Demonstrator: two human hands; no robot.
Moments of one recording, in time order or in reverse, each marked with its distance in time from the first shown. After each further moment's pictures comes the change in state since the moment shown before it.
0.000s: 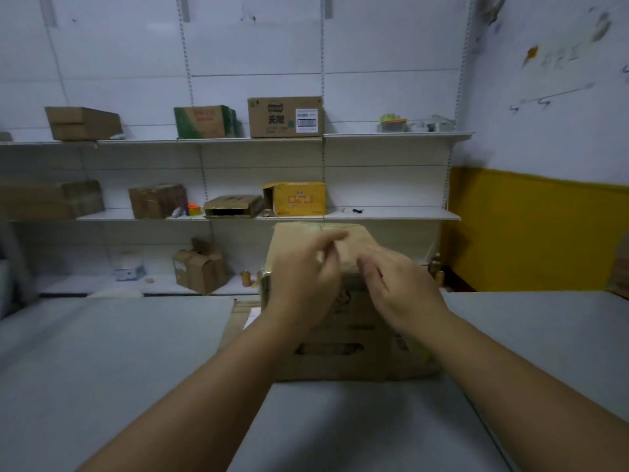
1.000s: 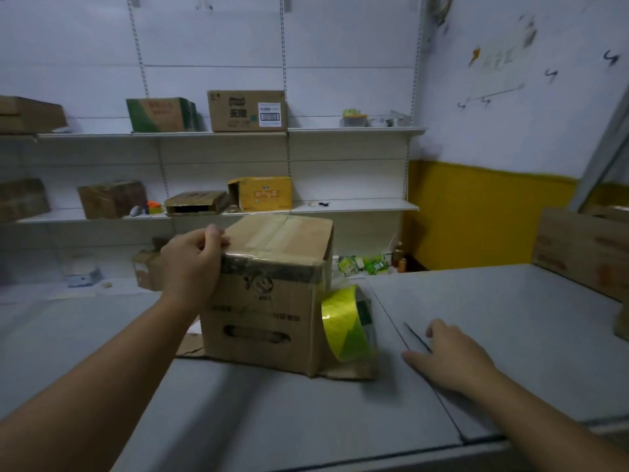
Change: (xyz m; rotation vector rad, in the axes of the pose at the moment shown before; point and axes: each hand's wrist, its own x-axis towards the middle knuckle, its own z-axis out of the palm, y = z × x) left_hand 0.001 -0.074 -0.052 0.044 0.190 -0.288; right_hand -0.125 0.098 -0.016 -0.340 -0.451 0.717
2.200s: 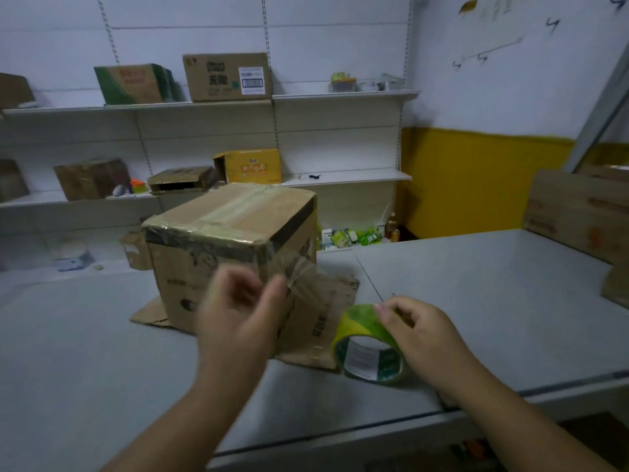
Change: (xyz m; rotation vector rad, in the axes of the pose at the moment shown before) left_hand -0.136 0.069 0.030 -0.301 -0.135 0.011; right_hand -0.057 -0.024 -0.012 0.840 0.102 -0.335
